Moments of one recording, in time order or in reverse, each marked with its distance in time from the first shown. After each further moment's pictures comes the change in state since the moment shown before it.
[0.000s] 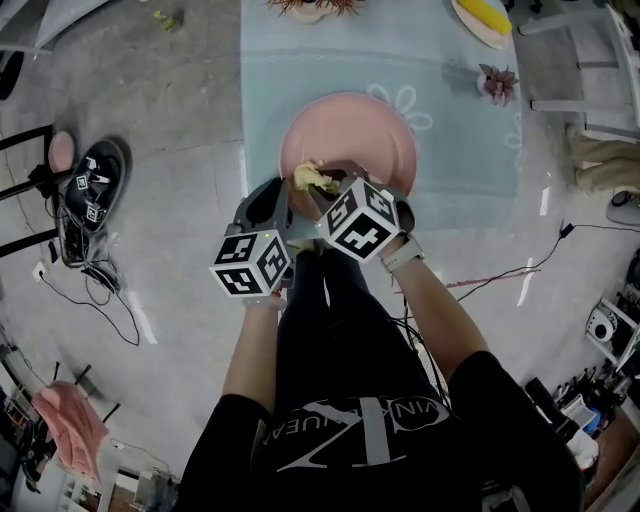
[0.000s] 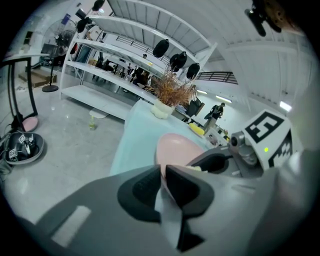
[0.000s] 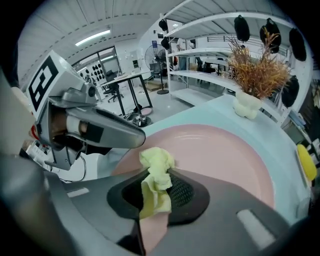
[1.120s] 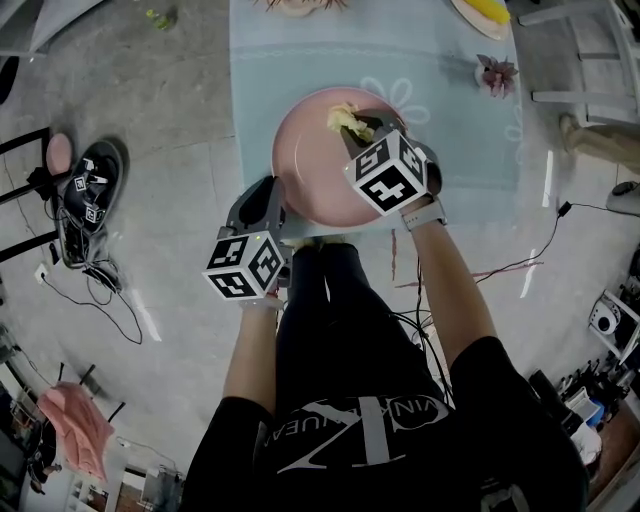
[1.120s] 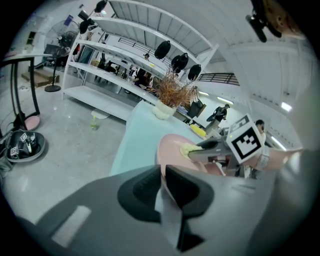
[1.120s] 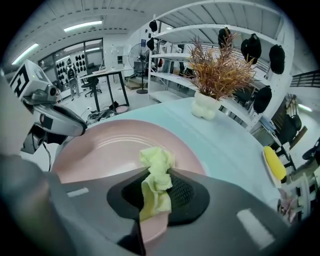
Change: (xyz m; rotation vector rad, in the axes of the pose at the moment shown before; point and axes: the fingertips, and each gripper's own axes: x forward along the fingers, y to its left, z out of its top) left arm 0.000 0.003 0.001 -0.014 -0.018 0.015; right arm -0.021 -0.117 -0.016 0.026 0.002 -0.277
